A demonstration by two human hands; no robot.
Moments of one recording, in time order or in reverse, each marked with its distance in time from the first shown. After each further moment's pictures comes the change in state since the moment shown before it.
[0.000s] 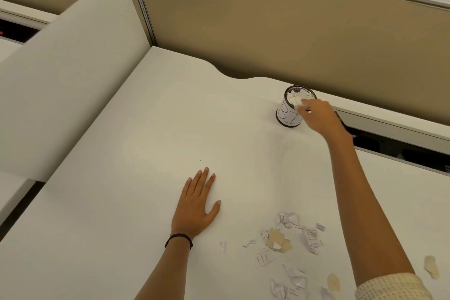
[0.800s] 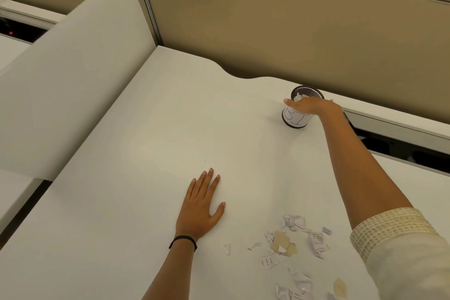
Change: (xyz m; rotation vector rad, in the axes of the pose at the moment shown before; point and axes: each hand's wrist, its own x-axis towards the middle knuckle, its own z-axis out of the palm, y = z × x) left_hand -0.001 0.000 0.000 0.021 -0.025 -0.001; right_hand 0.065 -0.009 0.013 -0.352 -0.495 0.283
